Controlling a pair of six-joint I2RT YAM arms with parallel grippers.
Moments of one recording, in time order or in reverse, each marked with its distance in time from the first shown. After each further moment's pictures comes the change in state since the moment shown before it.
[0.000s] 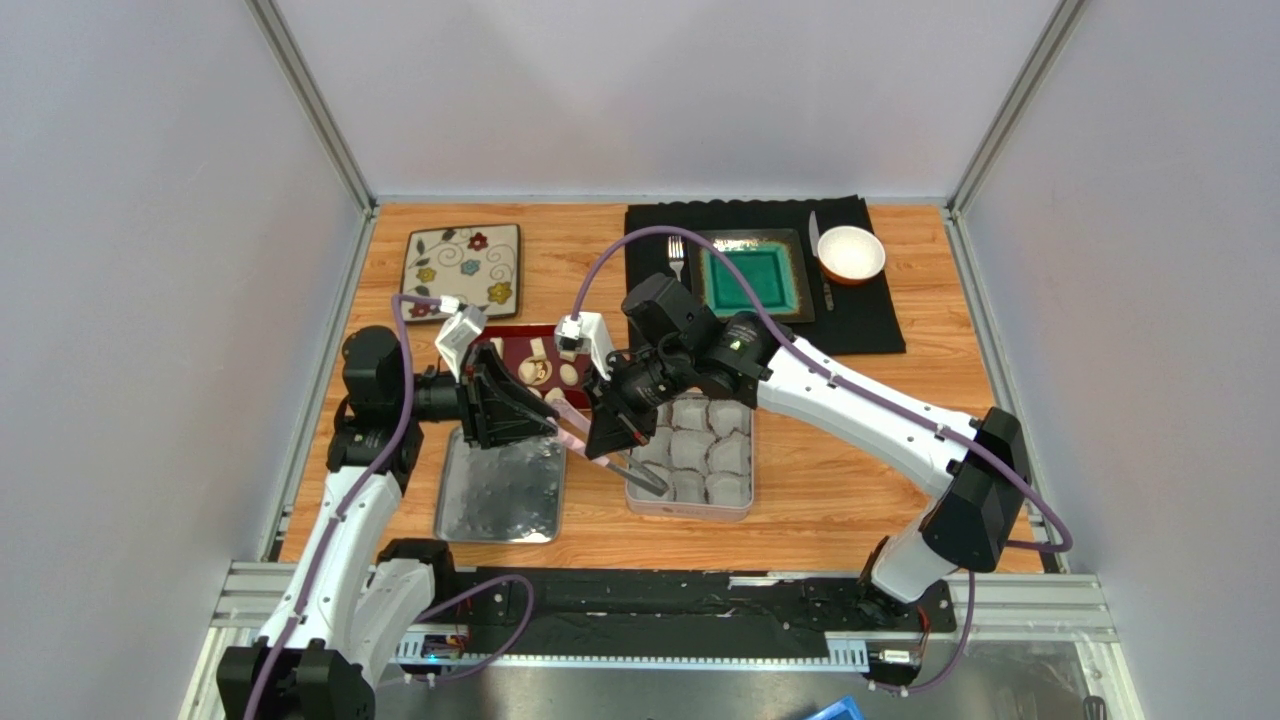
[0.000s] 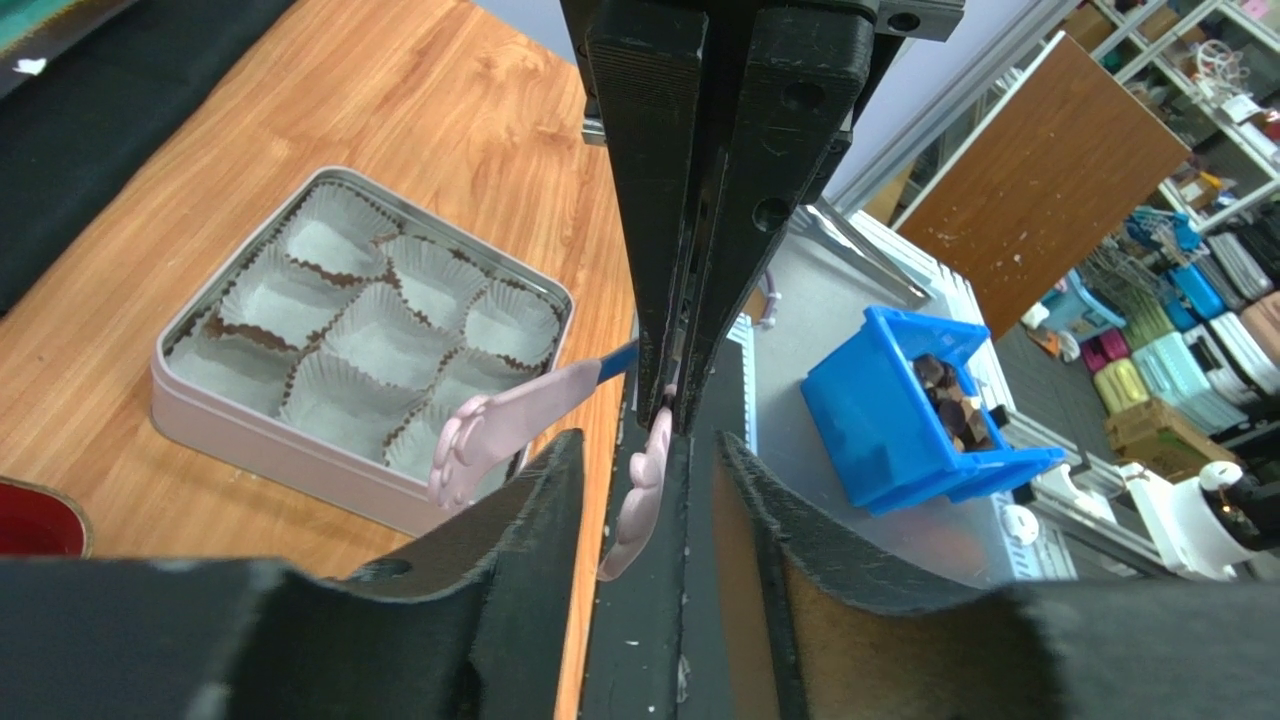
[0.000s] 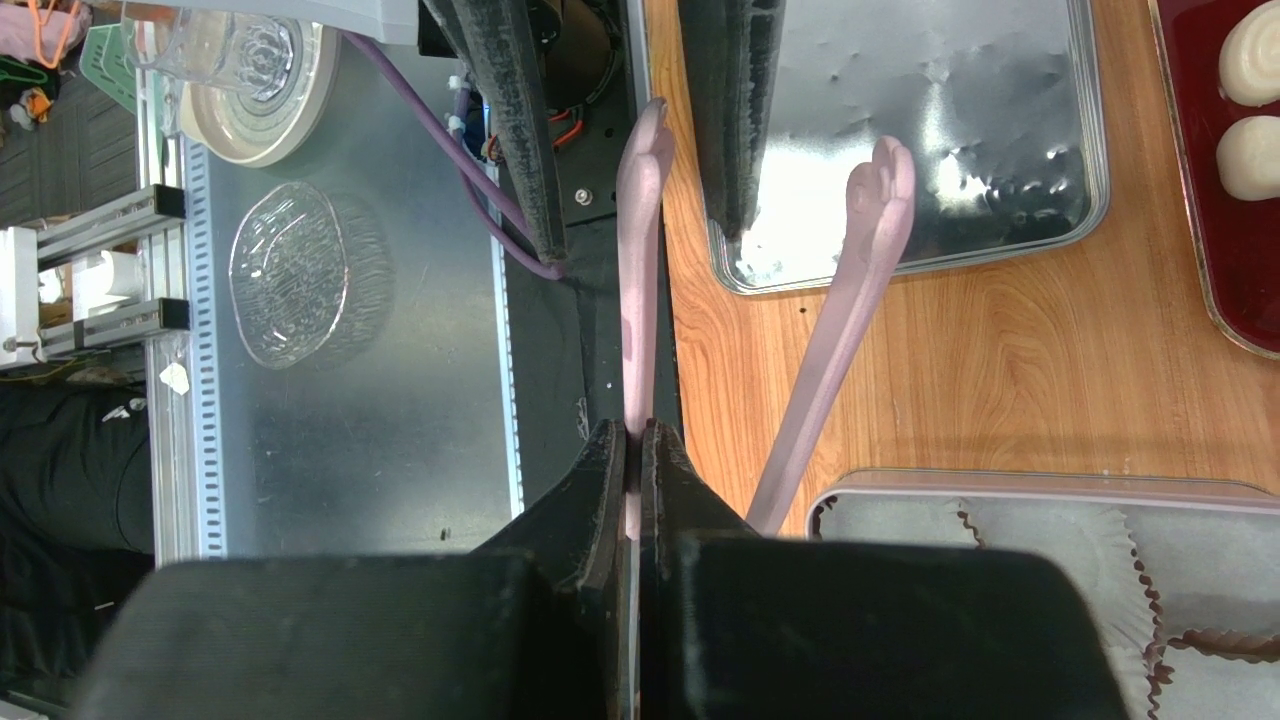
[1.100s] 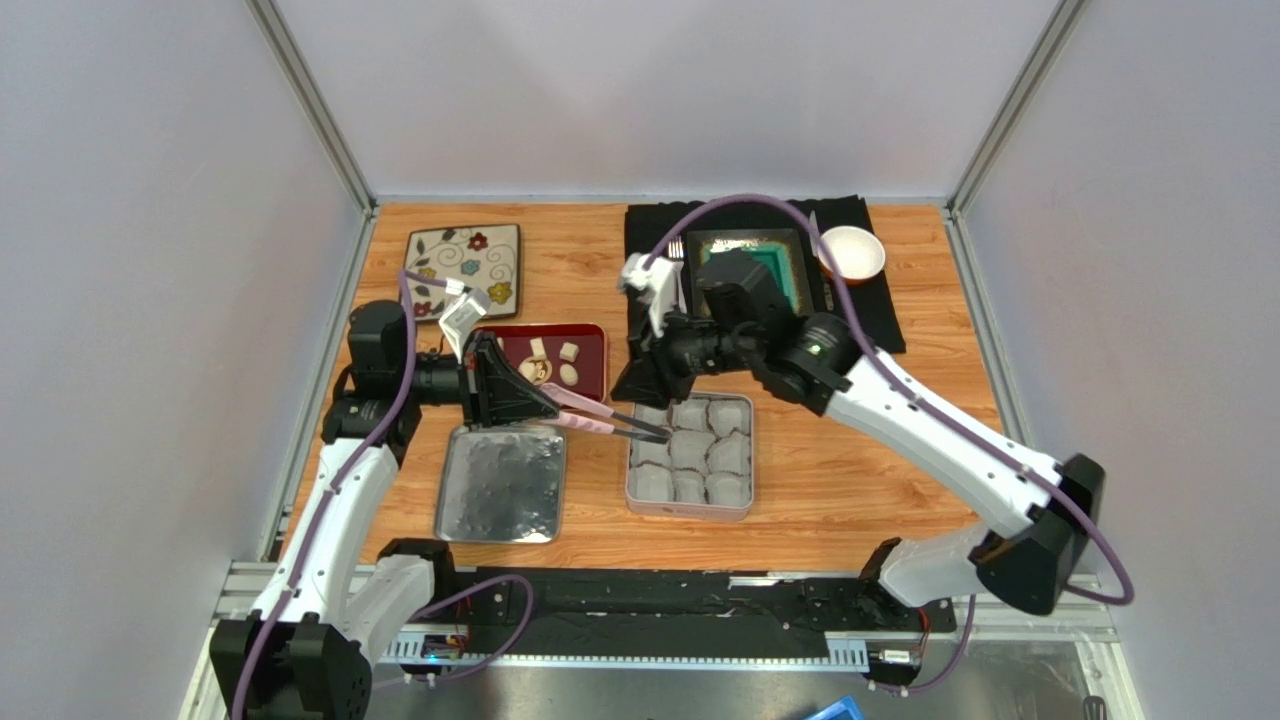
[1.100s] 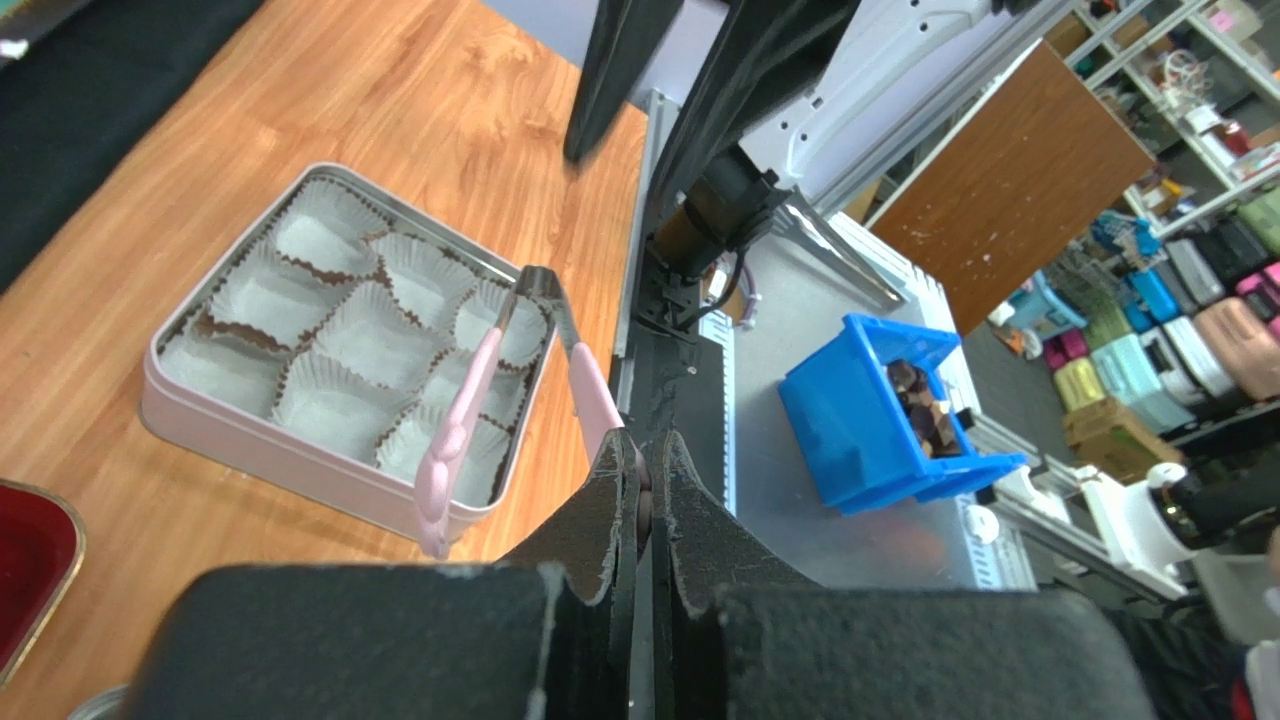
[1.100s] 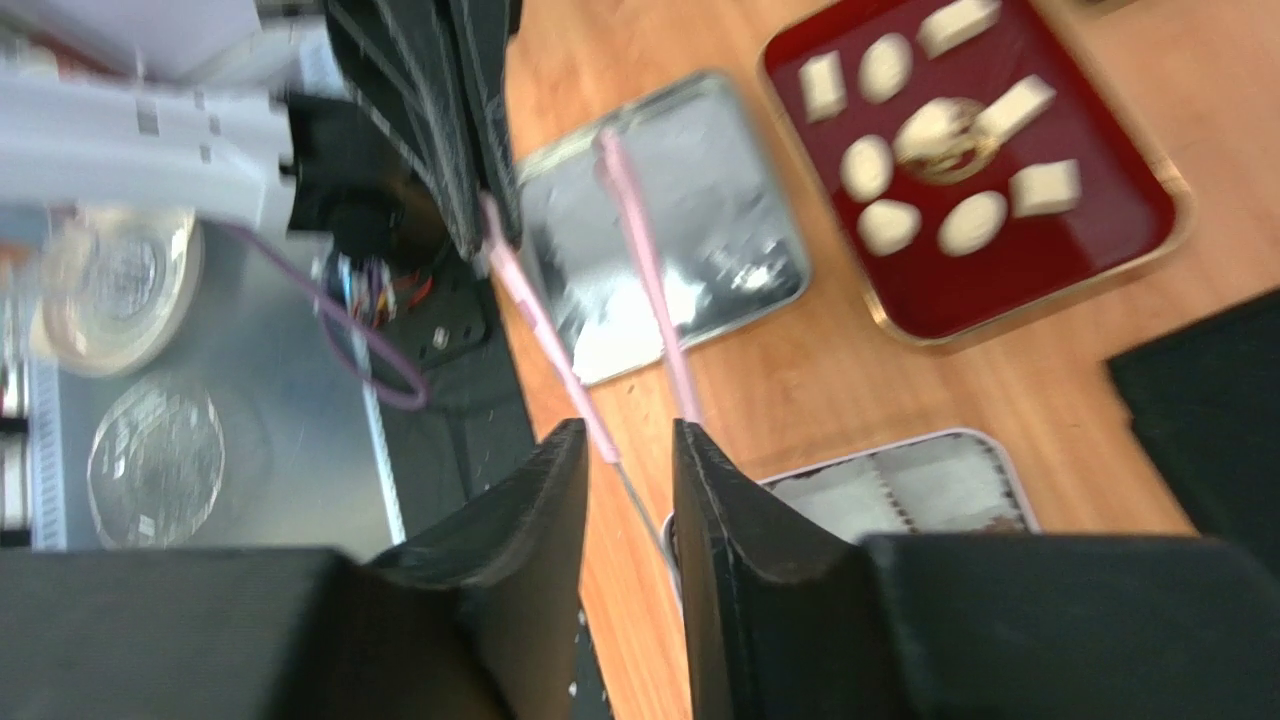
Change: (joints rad) left arm -0.012 0.092 0.140 -0.248 0.006 0.165; right arm -0.084 -0.183 -0.080 0.134 0.195 0.062
